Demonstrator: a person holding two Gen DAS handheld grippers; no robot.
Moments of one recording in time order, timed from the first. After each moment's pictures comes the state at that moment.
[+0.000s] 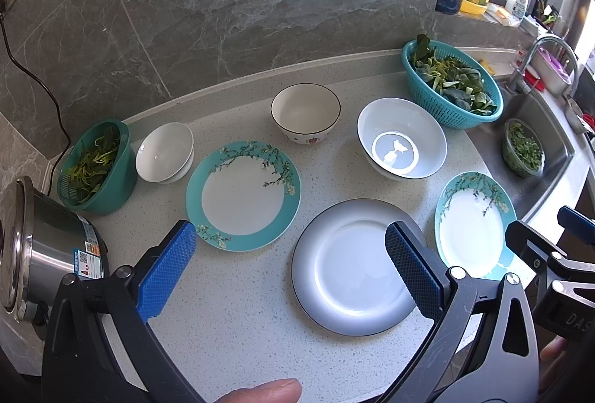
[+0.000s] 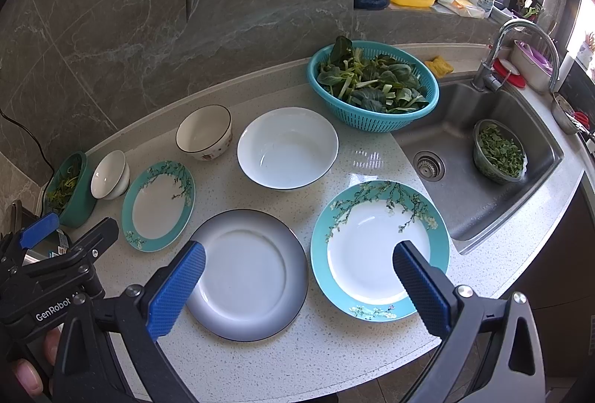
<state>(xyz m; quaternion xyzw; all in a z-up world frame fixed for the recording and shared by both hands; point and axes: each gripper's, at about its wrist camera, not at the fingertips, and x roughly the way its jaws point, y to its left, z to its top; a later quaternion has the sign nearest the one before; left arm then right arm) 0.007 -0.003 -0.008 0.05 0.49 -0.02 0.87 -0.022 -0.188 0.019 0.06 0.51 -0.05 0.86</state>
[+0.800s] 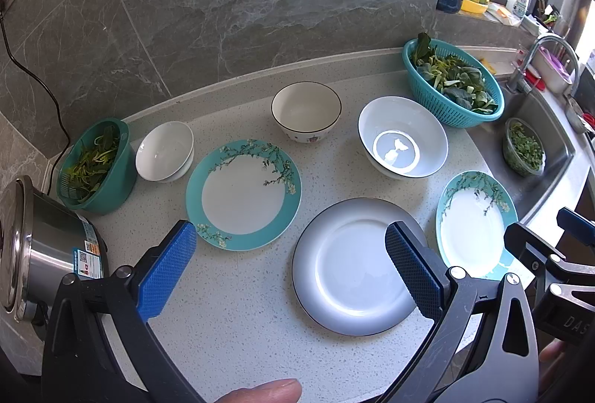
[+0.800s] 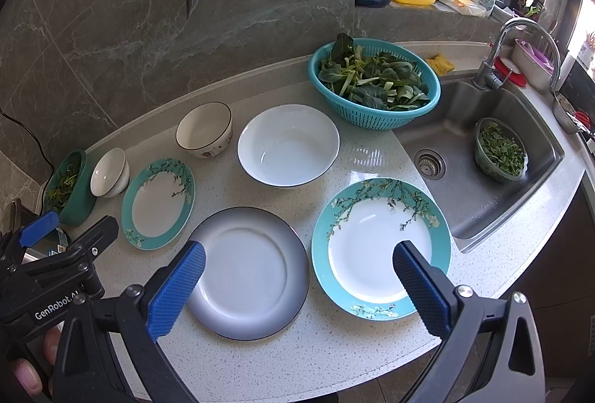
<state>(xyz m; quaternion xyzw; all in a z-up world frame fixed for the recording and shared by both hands) 0.007 -0.004 -0.009 0.05 0.49 -0.02 0.87 -0.021 -0.187 0.018 0.06 0.51 -0.05 0.85</state>
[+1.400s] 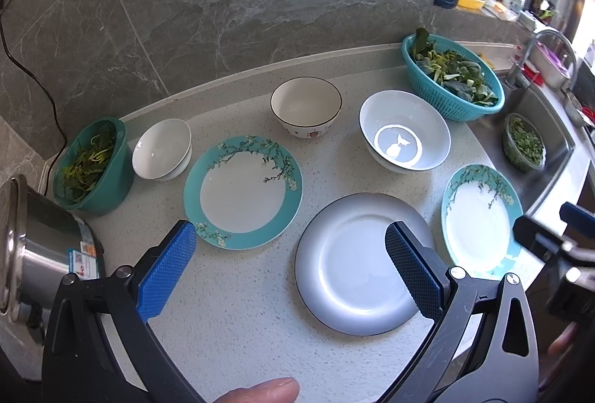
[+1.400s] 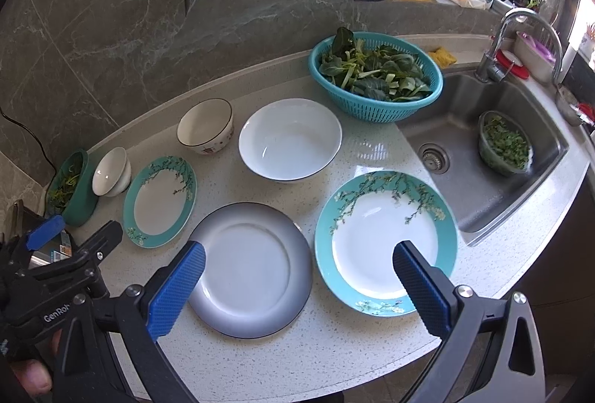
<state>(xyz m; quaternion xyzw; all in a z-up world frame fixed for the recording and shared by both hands) -0.005 0.002 -0.033 0.06 0.48 -0.03 0.88 -0.031 -0.190 0.001 0.08 0.51 -0.04 0.85</state>
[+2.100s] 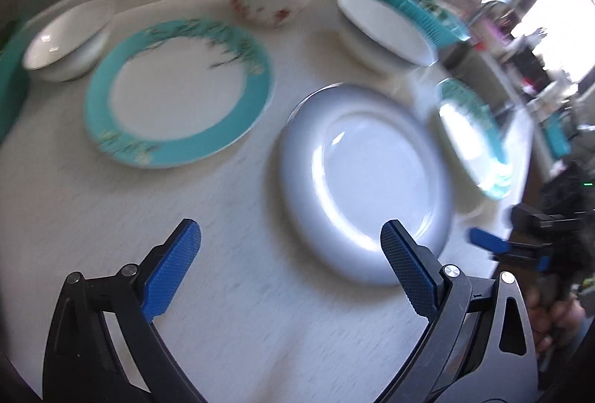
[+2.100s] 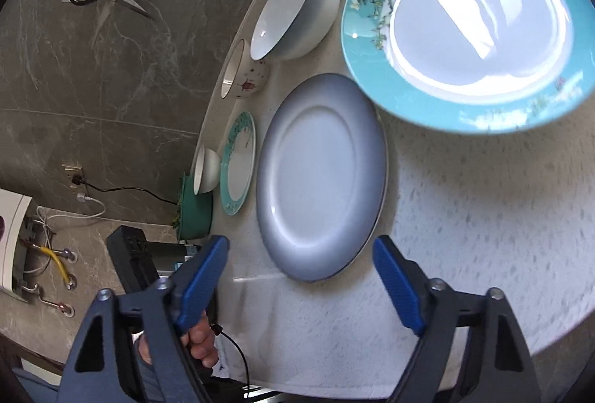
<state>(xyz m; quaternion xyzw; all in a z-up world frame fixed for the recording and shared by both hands) -0.016 0.072 -0.200 -0.04 0.54 -0.21 0.81 -0.107 -0.235 -0.179 0.46 0.48 0.13 0.74</state>
